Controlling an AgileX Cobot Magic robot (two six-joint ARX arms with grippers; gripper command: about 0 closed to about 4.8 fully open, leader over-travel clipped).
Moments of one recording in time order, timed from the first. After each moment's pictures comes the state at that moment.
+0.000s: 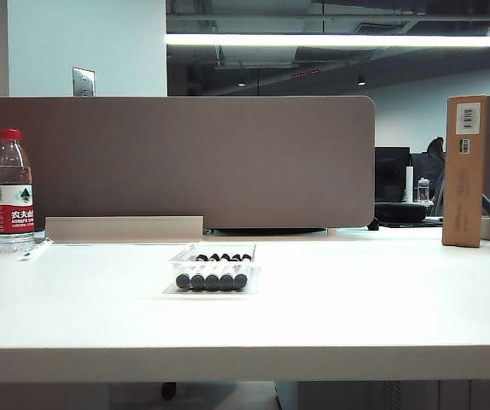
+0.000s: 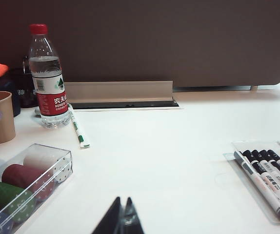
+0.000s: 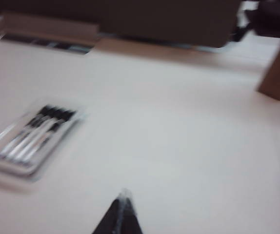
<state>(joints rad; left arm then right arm) -0.05 0.00 0.00 0.07 0.04 0.03 0.68 0.46 0.50 -0.25 0.44 0.08</state>
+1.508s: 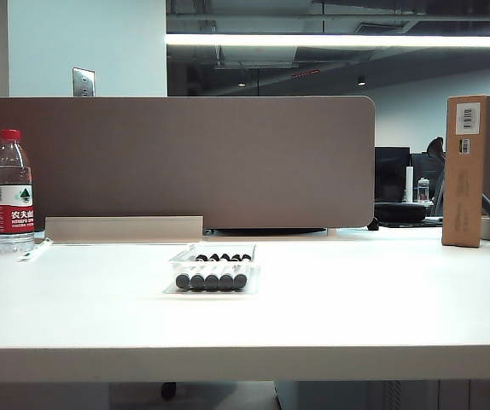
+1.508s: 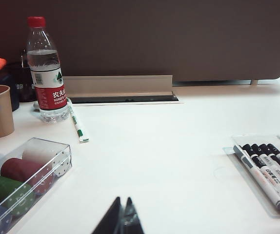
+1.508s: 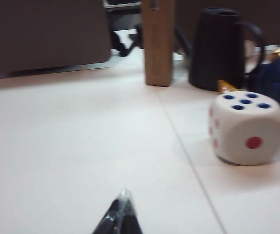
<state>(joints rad) -0.05 0.00 0.00 0.05 0.04 0.03 0.03 0.00 0.01 -0.03 0.10 0.08</state>
